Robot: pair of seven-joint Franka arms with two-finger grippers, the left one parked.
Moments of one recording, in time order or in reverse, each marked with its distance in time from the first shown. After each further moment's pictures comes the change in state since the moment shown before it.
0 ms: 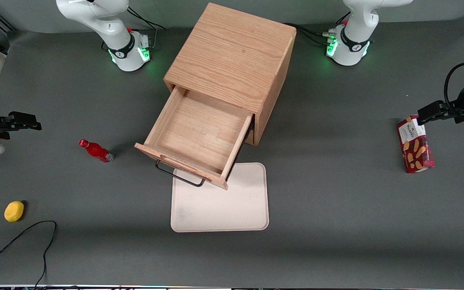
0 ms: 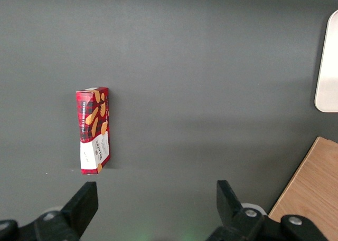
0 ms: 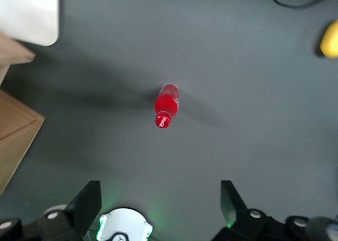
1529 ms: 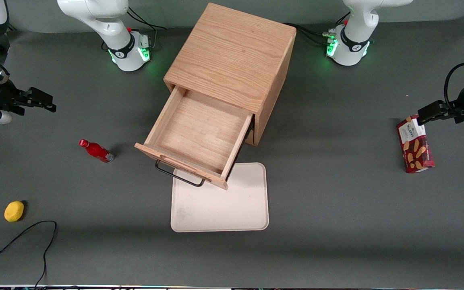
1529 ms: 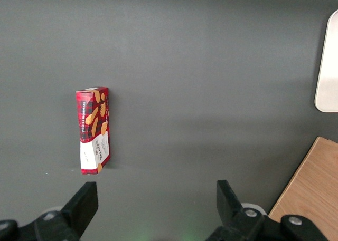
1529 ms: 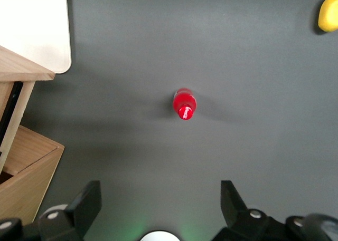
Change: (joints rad) arm -0.227 -0.340 0.306 -0.413 0.000 0.233 0.214
